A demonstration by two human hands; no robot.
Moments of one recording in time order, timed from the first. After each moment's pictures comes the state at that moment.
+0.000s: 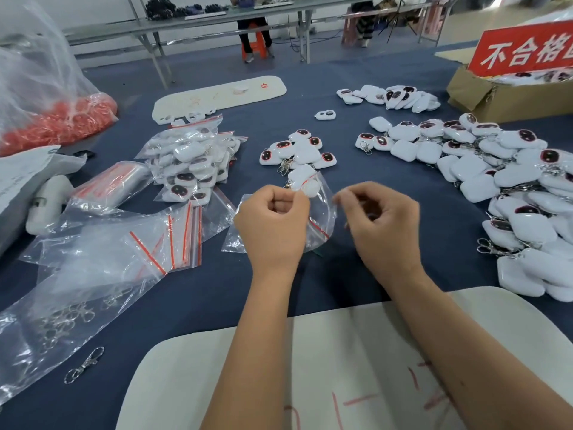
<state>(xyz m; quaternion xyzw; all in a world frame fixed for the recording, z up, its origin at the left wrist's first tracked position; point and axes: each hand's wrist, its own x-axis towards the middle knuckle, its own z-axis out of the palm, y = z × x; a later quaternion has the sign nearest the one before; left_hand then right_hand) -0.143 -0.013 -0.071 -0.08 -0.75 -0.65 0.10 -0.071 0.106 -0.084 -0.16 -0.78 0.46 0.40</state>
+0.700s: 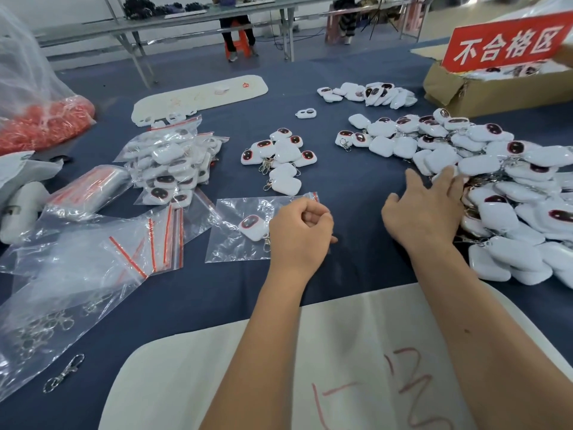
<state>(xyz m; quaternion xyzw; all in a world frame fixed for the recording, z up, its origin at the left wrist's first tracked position) -0.123 0.020 -0.091 -0.17 -0.77 -0.61 -0.08 -0.061 0.192 -0.090 -0.47 -0.85 0.16 0.15</state>
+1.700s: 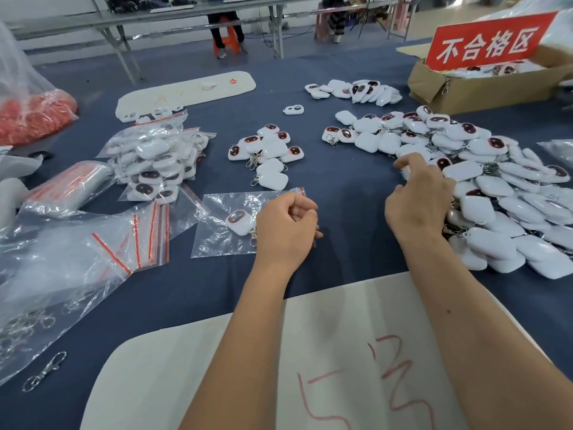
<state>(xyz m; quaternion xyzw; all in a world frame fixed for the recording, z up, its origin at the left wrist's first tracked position) -0.123 0.018 -0.092 -0.19 -0.77 -0.60 -0.09 -0.056 0.209 -0.095 -0.41 -0.84 0.18 0.31</state>
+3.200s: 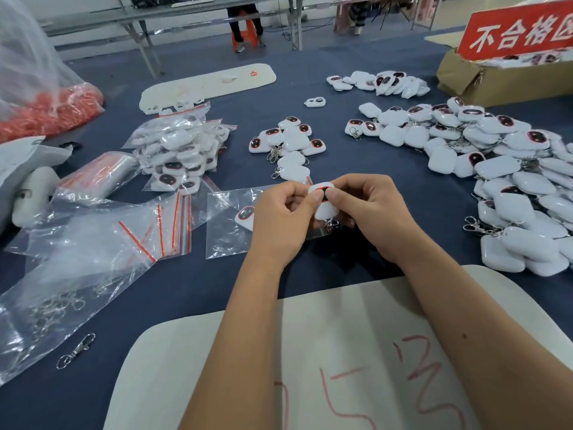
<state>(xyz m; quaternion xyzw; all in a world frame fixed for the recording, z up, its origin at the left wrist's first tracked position) -0.140 -0.010 -0.087 -0.20 -0.72 -0.66 -0.11 -0.069 0.136 -0.089 -0.09 -0.75 0.62 0.20</state>
